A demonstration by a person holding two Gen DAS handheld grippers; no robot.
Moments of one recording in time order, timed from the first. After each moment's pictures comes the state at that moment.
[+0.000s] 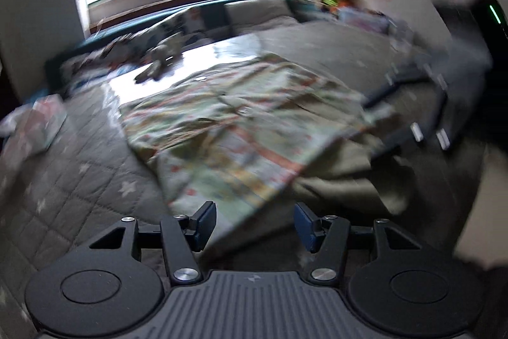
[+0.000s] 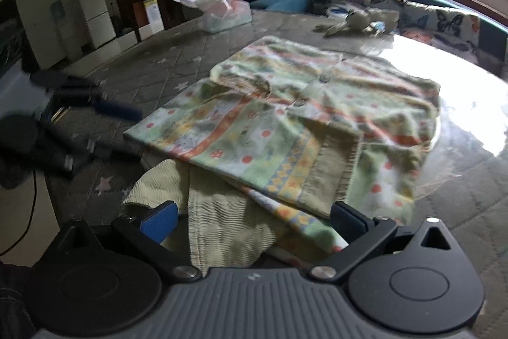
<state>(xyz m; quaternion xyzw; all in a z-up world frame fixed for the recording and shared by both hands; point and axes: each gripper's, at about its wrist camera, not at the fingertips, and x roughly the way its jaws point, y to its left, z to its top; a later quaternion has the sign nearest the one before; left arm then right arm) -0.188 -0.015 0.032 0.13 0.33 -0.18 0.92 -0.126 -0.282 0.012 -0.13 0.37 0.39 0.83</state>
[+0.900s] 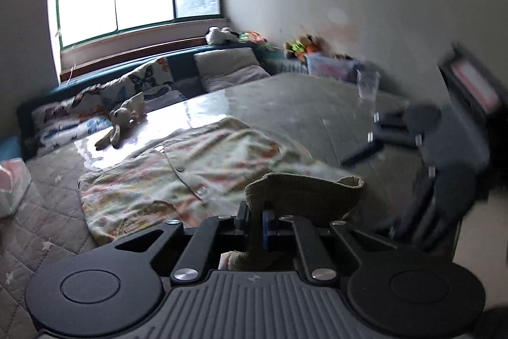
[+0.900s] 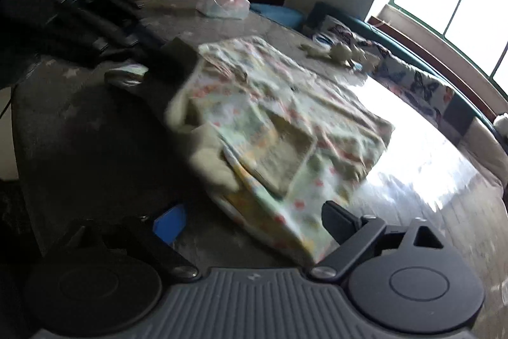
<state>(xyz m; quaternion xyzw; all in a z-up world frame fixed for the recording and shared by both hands) -0.148 -0.040 0.060 0.08 0.25 -0.24 0.93 -0.160 -0.283 0.005 -0.28 0.28 0.36 0.84</state>
